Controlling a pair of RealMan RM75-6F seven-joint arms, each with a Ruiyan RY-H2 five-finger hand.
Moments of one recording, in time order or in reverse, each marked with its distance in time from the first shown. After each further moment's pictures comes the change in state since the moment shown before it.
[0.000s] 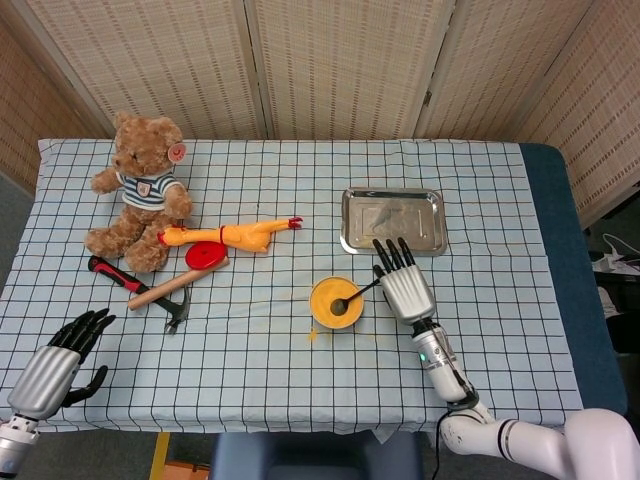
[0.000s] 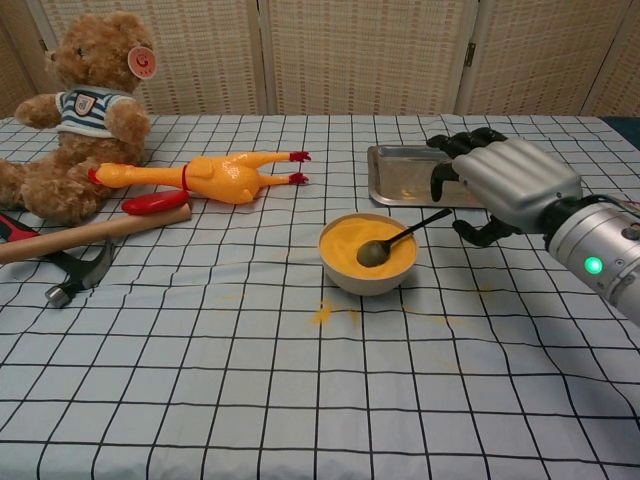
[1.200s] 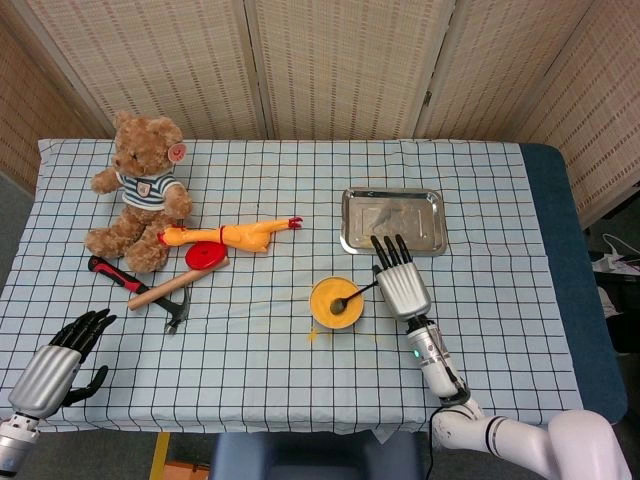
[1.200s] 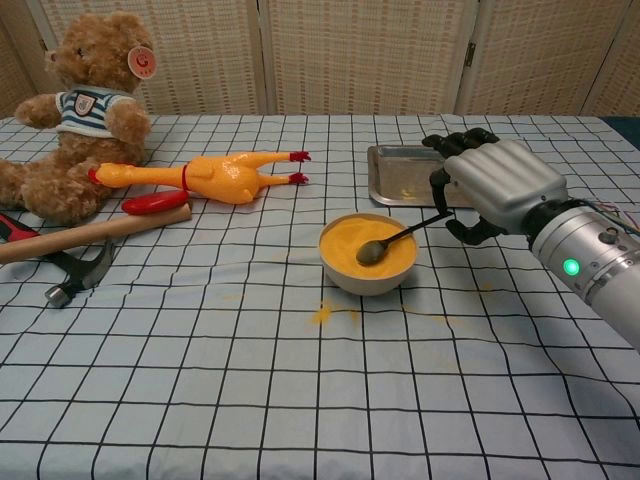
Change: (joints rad) left arm -0.008 0.006 0.003 -0.002 -0.005 -0.018 -0.014; right arm 0.014 -0.078 0.033 0.109 -0.013 -0.007 0.016
